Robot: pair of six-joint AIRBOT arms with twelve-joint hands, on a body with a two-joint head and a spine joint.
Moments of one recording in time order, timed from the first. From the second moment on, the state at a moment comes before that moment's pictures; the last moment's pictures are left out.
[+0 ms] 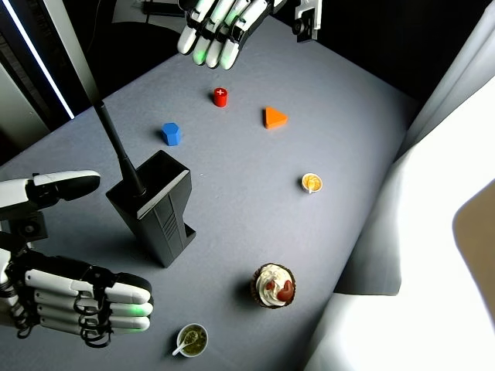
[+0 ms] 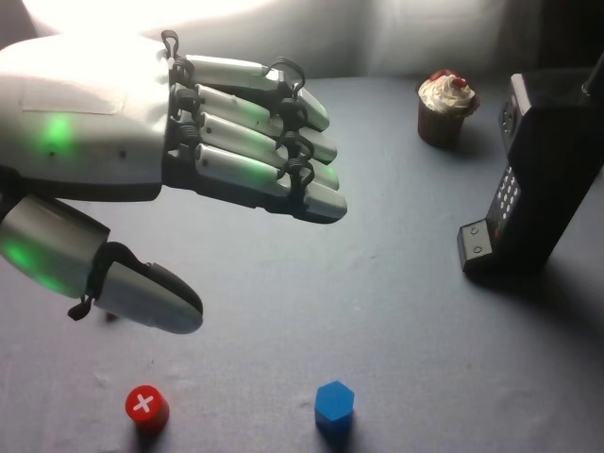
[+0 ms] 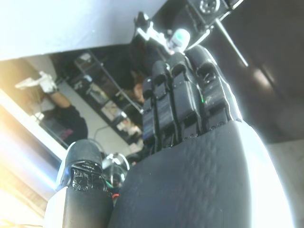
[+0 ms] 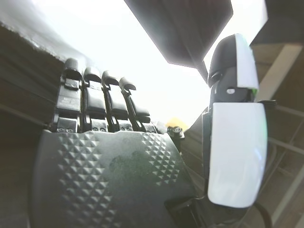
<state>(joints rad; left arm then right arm) 0.21 -0.52 1.22 1.37 -1.12 -0.14 -0.94 -0.98 1.12 0.40 1.36 0.07</state>
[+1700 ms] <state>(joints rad) 0.21 -0.53 1.23 1.40 -1.12 -0.13 -0.82 -1.09 1.19 0.40 1.33 0.06</state>
